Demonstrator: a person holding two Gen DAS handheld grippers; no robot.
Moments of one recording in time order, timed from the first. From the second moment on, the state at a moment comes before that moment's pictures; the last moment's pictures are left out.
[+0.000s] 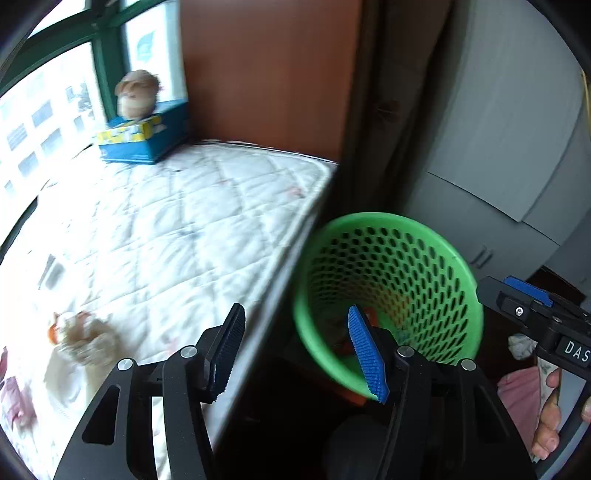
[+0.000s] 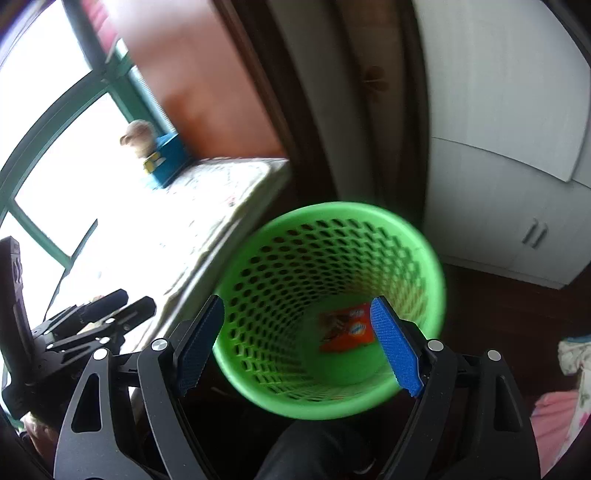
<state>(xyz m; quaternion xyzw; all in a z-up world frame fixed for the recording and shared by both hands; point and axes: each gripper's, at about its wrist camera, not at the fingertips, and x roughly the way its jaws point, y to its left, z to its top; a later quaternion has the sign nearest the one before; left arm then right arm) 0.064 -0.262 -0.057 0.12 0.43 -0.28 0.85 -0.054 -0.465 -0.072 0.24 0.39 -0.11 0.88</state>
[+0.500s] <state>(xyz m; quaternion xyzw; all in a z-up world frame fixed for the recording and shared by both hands) 0.094 -0.090 -0.056 0.05 0.44 -0.12 0.89 0.000 -0.349 -0.065 0.19 0.41 0.00 0.89</state>
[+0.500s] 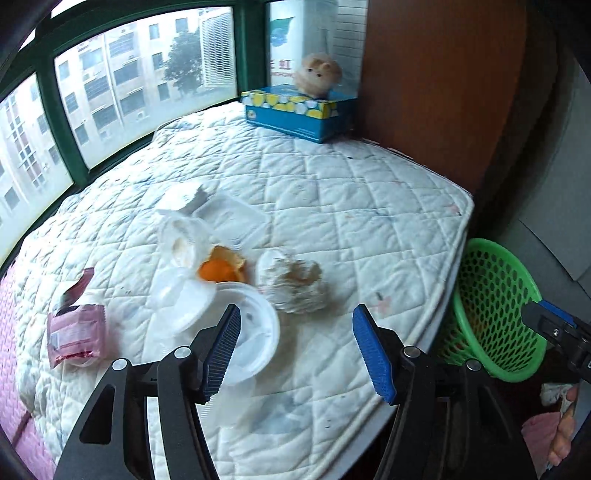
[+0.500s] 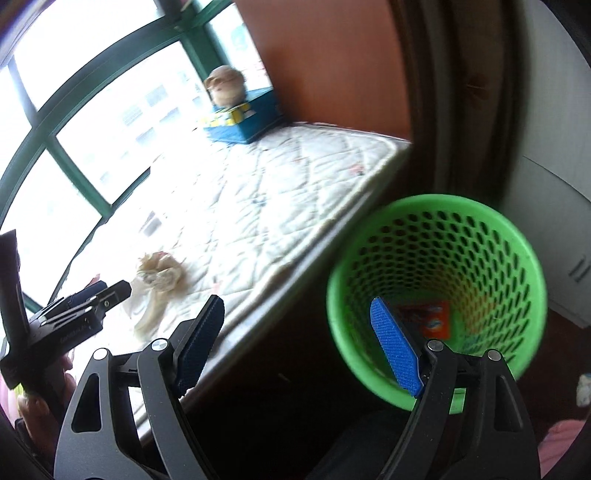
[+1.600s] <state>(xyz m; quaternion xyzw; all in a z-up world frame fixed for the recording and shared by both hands) 0.173 0.023 -0.107 -0.08 0.49 -0.15 0.86 0.098 -0.217 -0.092 0.14 0.46 0.11 0.87</state>
